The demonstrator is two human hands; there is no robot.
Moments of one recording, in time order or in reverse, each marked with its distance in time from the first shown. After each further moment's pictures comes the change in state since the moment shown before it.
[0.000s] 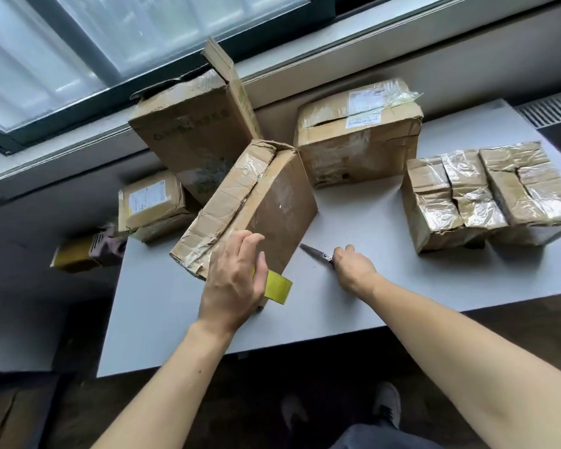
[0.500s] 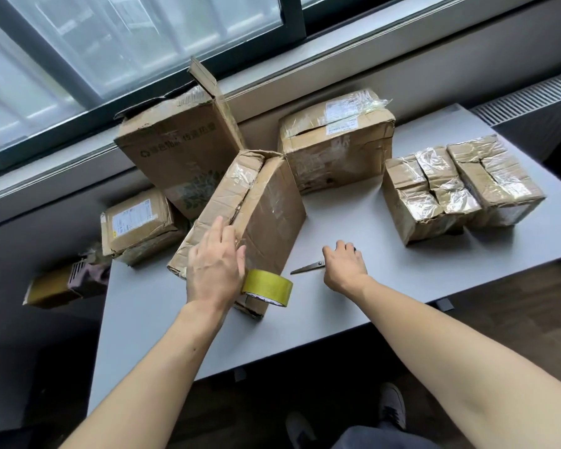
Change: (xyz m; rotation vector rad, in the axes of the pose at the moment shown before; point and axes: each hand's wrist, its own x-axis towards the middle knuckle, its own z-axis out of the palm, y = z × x) left_hand 0.022 -0.045 0.008 0.192 -0.153 -0.119; right_hand -0.009 -0.023 0.007 0.014 0.181 0.132
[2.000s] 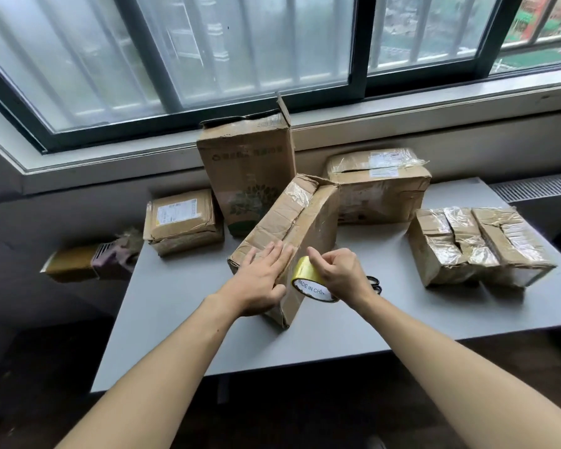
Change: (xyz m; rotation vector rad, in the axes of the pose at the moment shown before) left_hand -0.020 -0.050 -0.014 -0.123 -0.541 0.267; right_hand -0.075 -0.100 -0.090 0.755 0.253 -0.224
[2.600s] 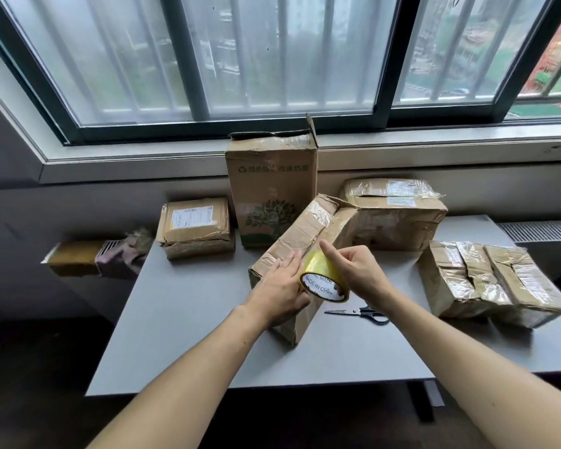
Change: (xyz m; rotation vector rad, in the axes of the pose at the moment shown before) left_hand 0.004 -0.001 -0.003 -0.114 0.171 0.027; right_hand 0.015 -0.055 -0.015 0.241 -0.130 0.015
